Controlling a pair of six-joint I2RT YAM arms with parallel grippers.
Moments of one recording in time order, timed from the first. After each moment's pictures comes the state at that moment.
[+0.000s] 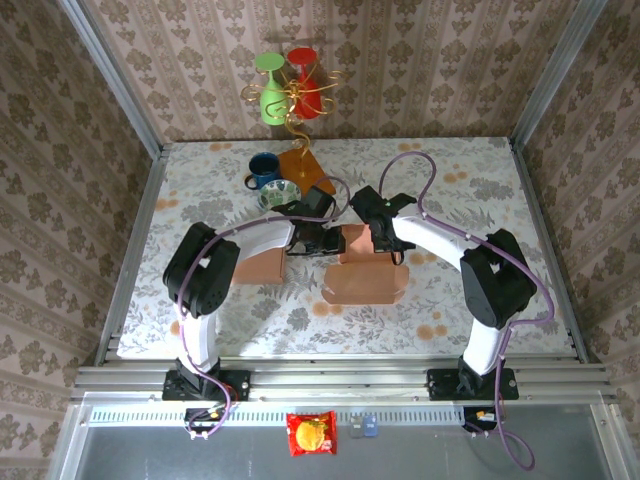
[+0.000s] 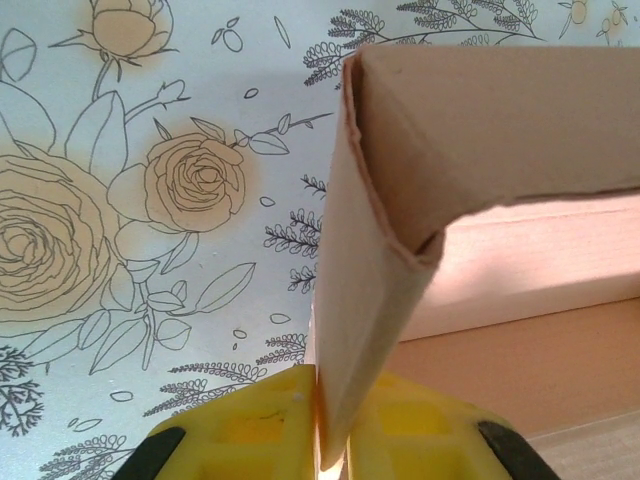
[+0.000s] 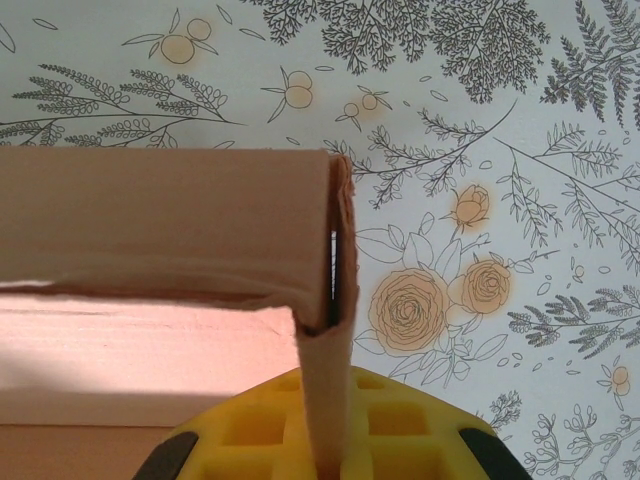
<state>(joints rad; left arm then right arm) -0.71 1.94 1.30 -0.42 0.34 -0.61 0.55 1.80 1.33 -0.94 0.46 0.62</state>
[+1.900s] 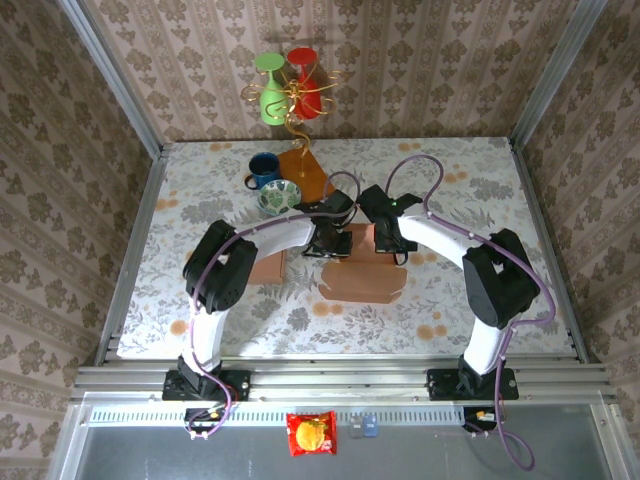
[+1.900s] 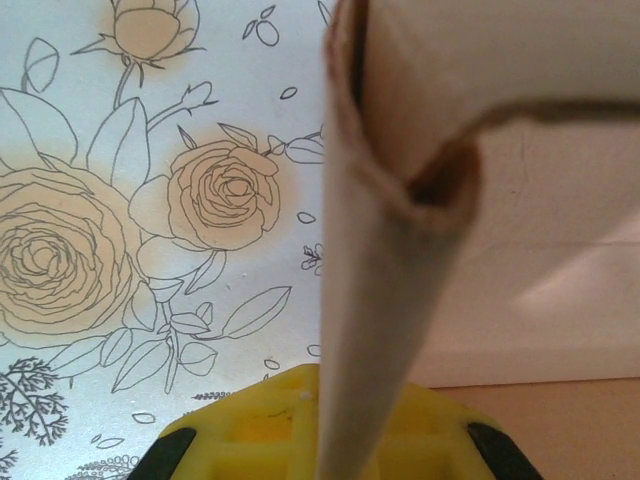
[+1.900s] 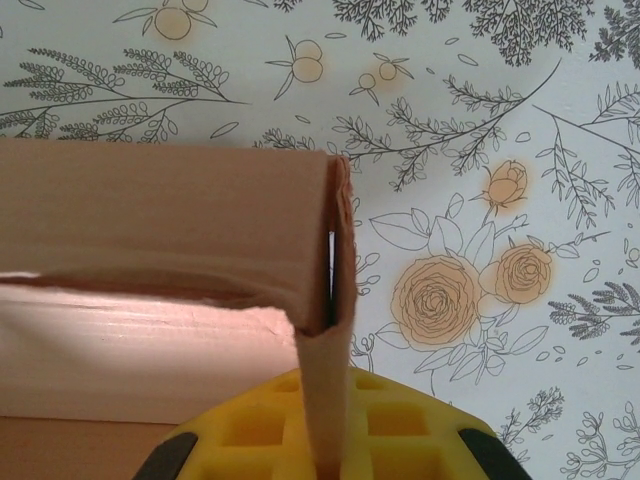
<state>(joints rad) -0.80 2.05 1.47 -0.62 0.08 -0.60 0.52 1.79 1.29 -0.90 0.37 0.63</state>
